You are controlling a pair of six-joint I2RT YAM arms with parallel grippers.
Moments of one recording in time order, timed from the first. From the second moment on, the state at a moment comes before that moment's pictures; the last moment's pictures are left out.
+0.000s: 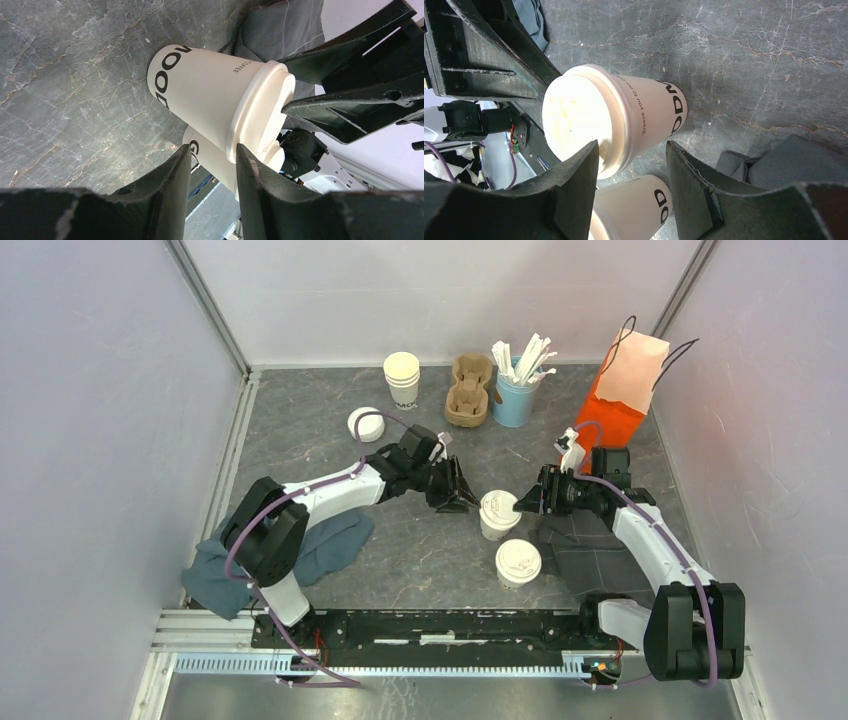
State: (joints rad) left arm -0.73 1.71 1.10 -0.17 0.50 -0.97; right arm 0.03 1.15 0.65 -0.38 -0.77 0.21
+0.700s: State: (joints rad) left arm -0.75 1.75 1.16 -0.24 0.49 -0.91; right arm 0.03 1.15 0.65 -0.38 -0.75 0.20
